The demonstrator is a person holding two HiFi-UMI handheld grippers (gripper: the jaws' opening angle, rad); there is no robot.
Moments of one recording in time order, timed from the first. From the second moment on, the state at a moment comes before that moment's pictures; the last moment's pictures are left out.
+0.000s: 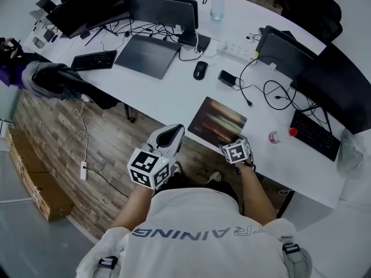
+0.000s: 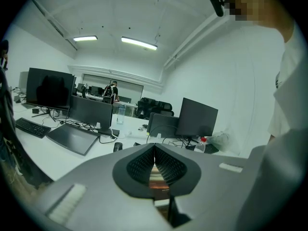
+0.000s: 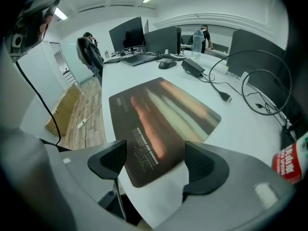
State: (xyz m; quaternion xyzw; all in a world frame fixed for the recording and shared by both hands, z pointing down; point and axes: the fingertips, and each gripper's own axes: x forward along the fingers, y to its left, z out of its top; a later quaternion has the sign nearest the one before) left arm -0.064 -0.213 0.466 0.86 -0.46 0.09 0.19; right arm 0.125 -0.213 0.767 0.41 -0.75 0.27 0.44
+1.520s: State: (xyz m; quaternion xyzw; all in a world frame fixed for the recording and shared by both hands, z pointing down) left arm -0.069 -0.219 0.463 0.88 -0.43 0.08 0.19; right arm 0.130 -0.239 0.687 0.49 -0.76 0.24 0.35
